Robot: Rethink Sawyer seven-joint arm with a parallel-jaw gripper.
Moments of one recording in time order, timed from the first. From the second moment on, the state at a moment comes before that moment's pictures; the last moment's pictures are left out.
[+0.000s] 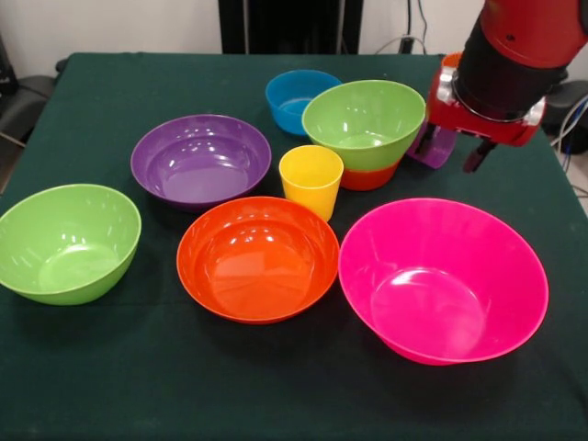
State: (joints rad) arm 0.12 -0.27 -0.25 1.04 0.18 1.09 1.93
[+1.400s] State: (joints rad) arm 0.01 -0.22 -0.25 0.83 0.12 1.26 1.93
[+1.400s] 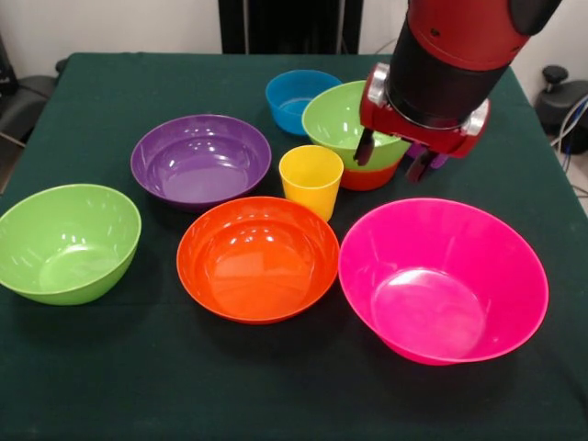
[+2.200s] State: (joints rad) arm -0.05 -0.13 -0.24 0.68 0.12 1.28 1.93
